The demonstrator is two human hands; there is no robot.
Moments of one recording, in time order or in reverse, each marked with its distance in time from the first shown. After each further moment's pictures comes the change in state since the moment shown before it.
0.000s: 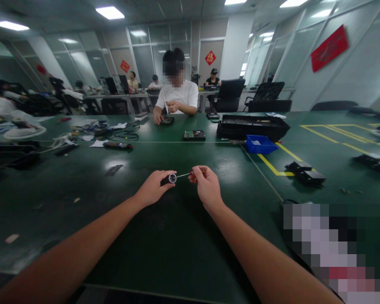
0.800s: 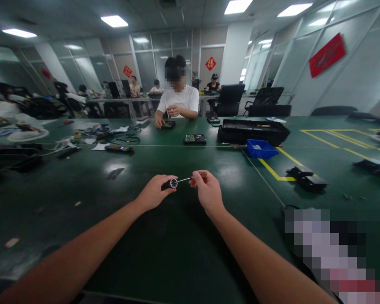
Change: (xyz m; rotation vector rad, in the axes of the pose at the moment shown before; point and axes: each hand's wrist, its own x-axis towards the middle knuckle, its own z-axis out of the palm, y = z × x) left_hand -0.001 0.001 -0.001 -0.028 -0.005 -0.015; right_hand 0.000 -0.001 -0.003 -0.132 -0.033 -0.043
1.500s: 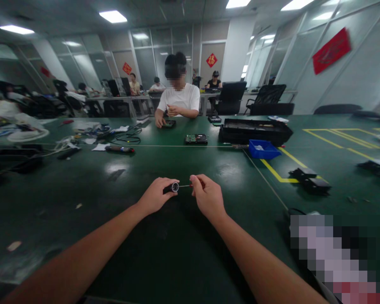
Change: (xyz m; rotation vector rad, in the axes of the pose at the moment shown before) left_hand -0.001 -0.004 0.004 -0.007 -0.008 0.013; right_hand -0.007 -0.012 0.000 -0.384 -0.054 -0.131
